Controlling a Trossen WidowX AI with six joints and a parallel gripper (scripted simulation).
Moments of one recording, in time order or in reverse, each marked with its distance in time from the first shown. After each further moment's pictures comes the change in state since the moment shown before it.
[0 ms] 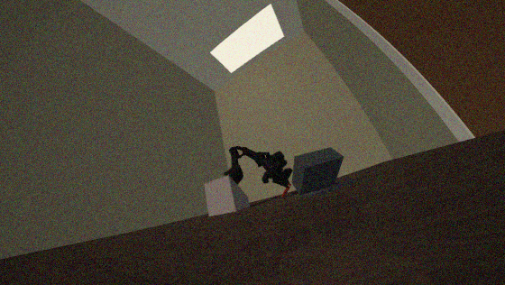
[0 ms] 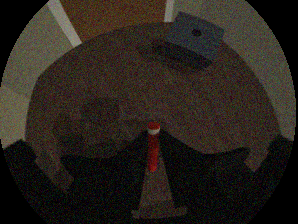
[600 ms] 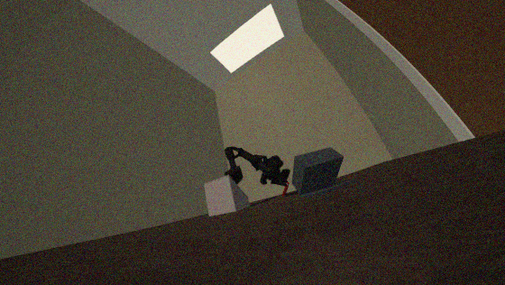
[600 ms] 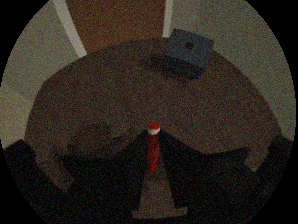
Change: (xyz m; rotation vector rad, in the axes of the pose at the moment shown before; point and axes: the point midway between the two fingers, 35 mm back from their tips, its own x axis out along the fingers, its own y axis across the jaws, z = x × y) arm -0.010 0.000 -0.007 0.002 -0.155 -0.001
